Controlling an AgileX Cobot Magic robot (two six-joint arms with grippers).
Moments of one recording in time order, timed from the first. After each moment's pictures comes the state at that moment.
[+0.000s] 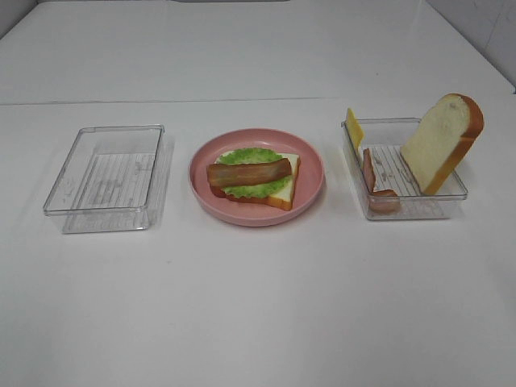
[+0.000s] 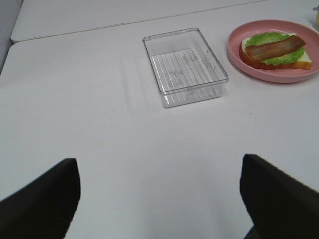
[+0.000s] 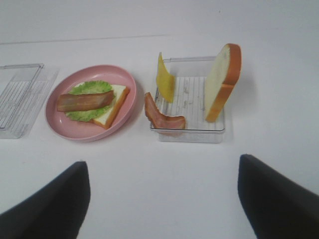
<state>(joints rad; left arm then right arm) -0.09 -0.01 -0.51 -0.06 1.05 0.07 0.03 0.54 -0.73 0.28 0.83 -0.12</state>
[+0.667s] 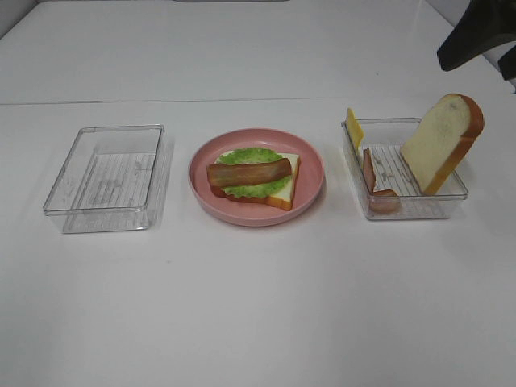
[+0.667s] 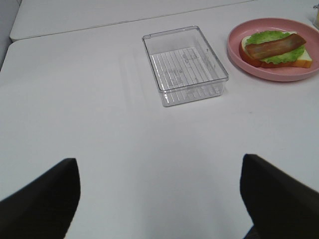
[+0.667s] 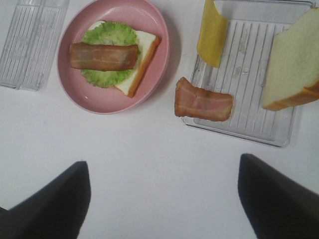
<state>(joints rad) -0.09 -0.01 -0.51 -0.06 1.05 0.07 0.03 1.46 -1.29 0.45 1.04 -0.31</state>
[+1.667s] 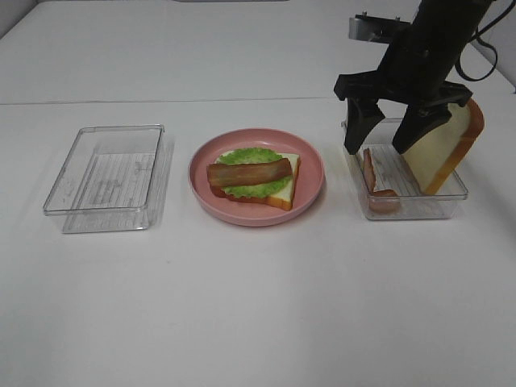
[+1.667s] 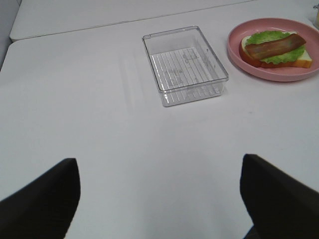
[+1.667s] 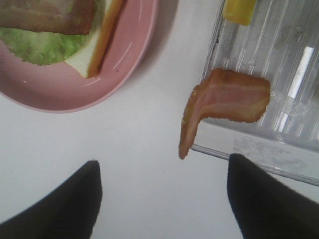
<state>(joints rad) -0.09 -0.01 -0.51 -0.06 1.05 0.07 0.25 1.98 -1.57 0.25 1.12 -0.06</state>
